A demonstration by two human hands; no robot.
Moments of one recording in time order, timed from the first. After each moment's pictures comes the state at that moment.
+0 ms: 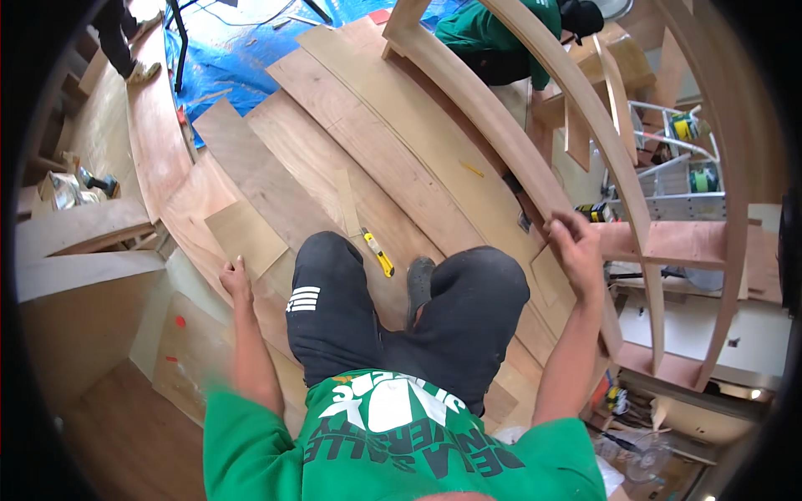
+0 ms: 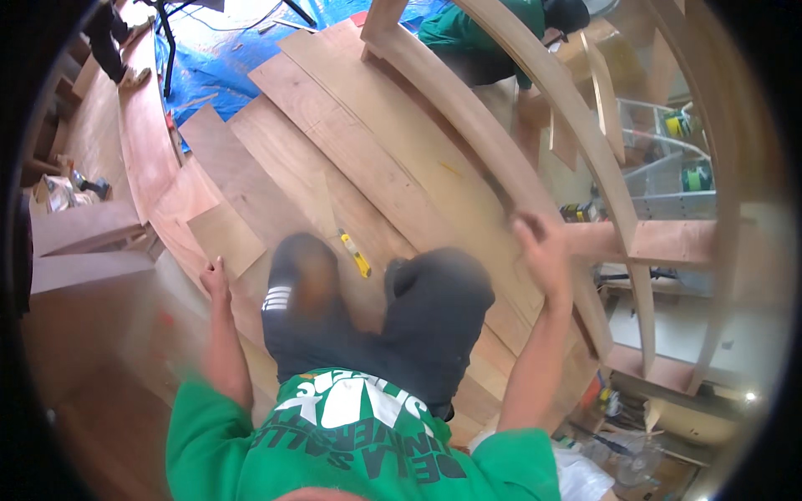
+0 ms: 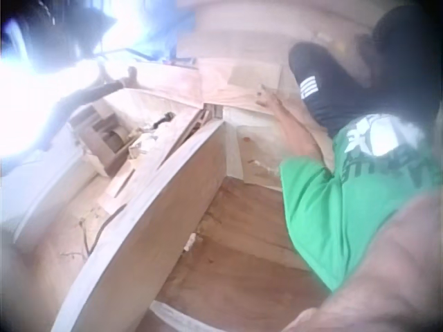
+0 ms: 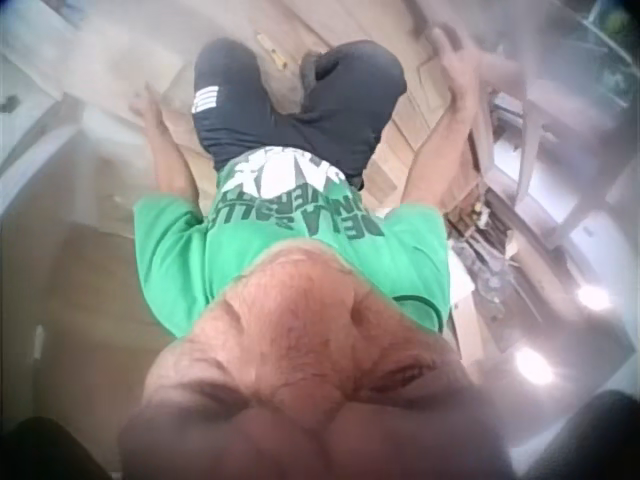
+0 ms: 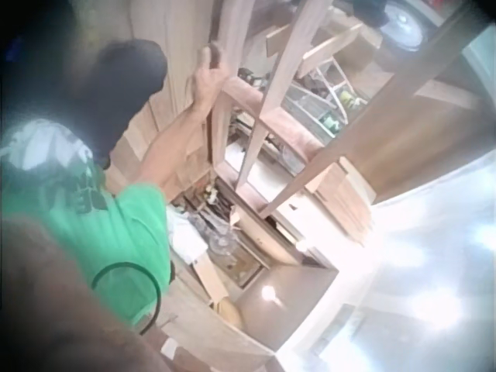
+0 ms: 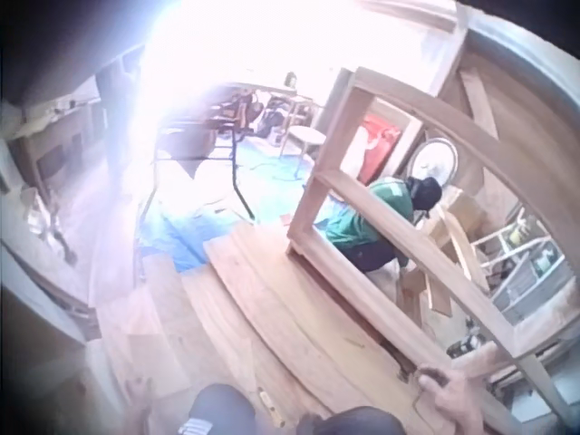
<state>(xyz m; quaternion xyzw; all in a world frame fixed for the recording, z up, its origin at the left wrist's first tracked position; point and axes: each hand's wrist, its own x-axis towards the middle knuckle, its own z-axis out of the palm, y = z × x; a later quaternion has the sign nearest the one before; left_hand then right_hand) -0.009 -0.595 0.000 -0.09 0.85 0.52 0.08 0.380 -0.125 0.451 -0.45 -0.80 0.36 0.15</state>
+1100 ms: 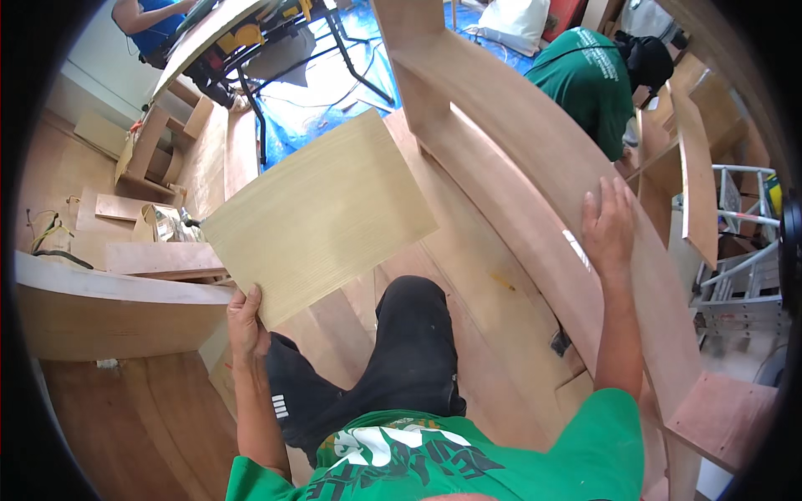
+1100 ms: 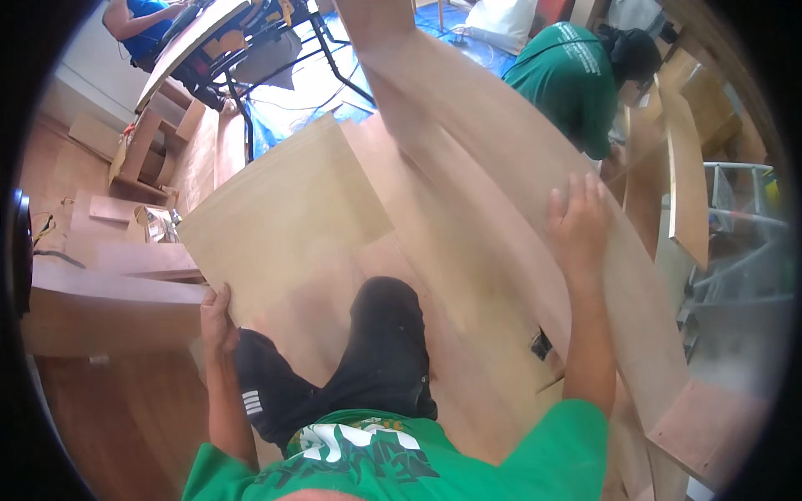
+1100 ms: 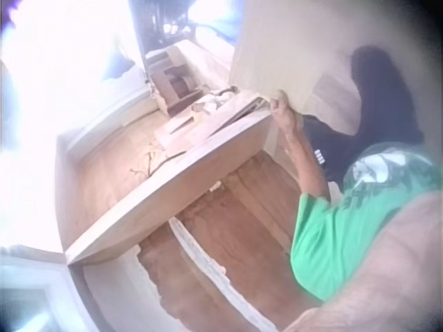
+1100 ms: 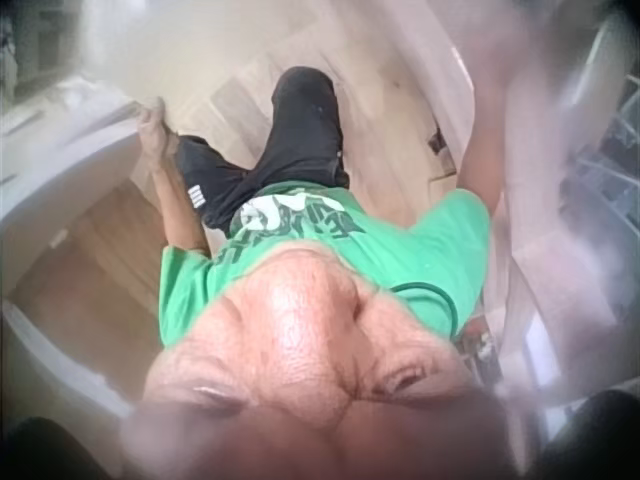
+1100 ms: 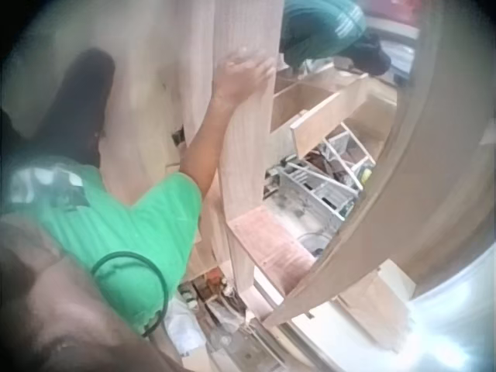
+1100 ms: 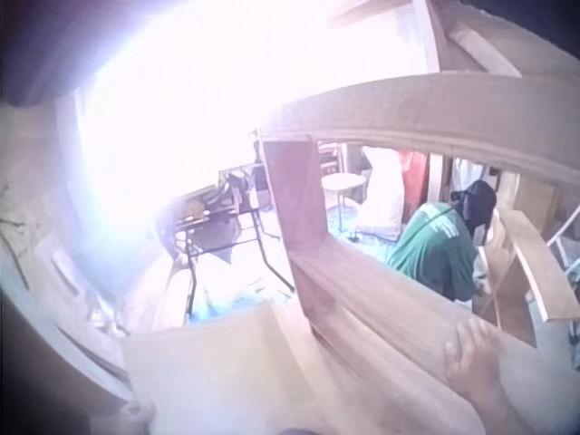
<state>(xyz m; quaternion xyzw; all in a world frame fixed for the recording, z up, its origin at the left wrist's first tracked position) 0.075 -0.284 0.420 0.03 0.63 0.76 0.14 0.304 0.244 0.413 -0.36 -0.90 -0.03 0.24</state>
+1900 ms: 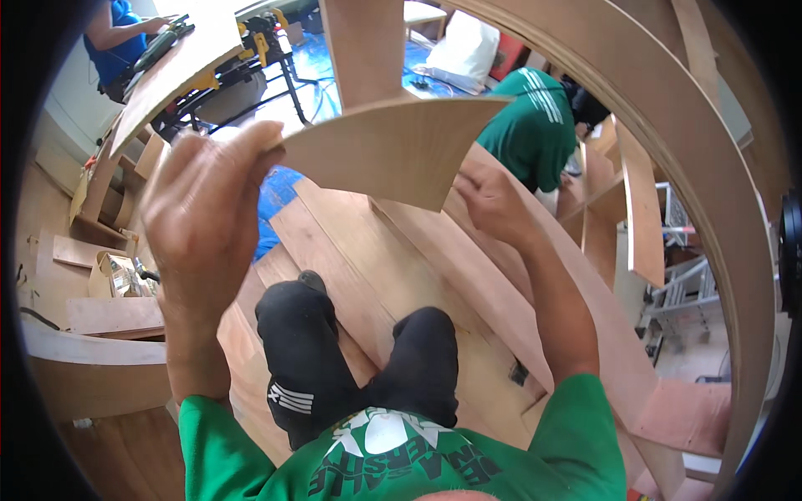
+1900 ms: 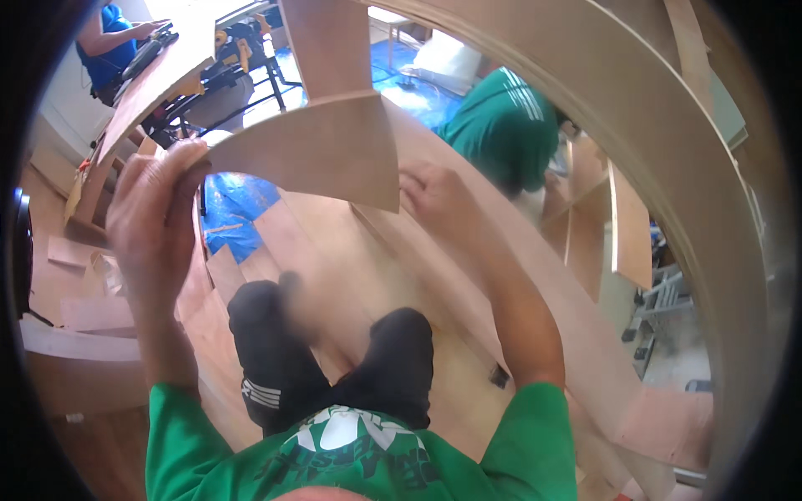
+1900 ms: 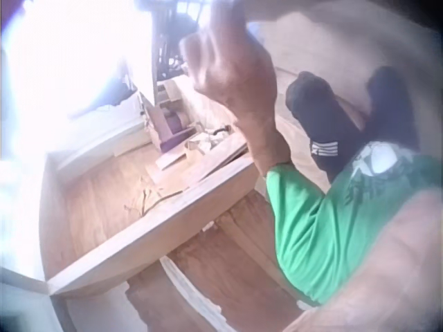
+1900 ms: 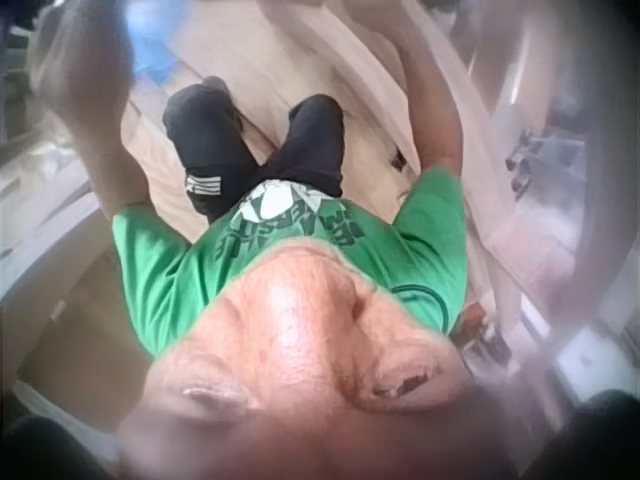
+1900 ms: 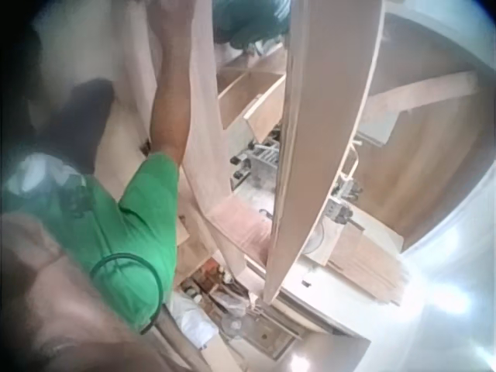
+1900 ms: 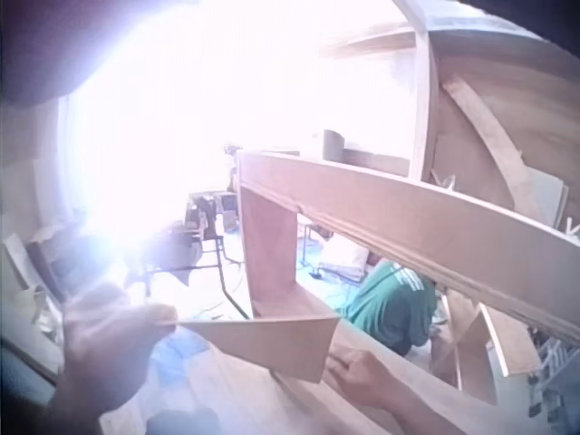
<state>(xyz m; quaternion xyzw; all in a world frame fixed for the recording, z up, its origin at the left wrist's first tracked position) -0.001 -0.046 0.654 0.57 0.66 0.26 -0.41 0.143 0.237 0.535 -0.14 -0.87 0.47 0.09</state>
